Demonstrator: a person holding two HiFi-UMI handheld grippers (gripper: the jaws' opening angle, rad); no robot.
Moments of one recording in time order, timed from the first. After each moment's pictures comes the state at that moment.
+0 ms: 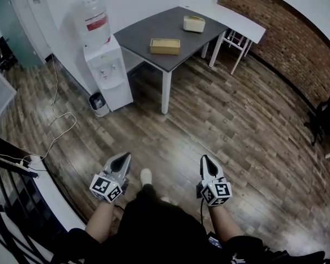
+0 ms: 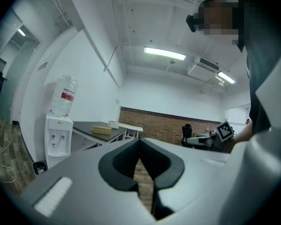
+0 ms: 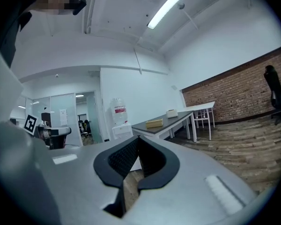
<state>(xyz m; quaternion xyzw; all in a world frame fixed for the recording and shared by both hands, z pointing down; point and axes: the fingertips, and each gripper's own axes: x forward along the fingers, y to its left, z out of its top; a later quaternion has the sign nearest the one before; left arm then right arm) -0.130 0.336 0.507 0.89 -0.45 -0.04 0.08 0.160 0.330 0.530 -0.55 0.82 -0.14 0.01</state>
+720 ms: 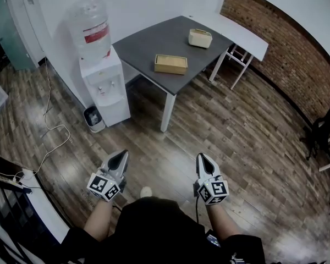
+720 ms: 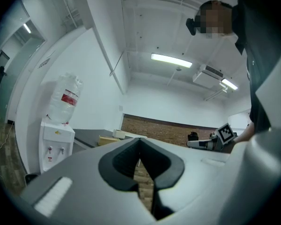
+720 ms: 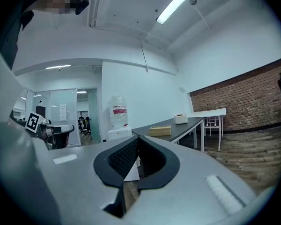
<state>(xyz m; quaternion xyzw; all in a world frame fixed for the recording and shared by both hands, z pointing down) -0.185 0.178 0.491 0.88 -0.45 -0.08 0.07 0.097 0.171 0.506 -0.54 0.84 -0.10 -0.01</state>
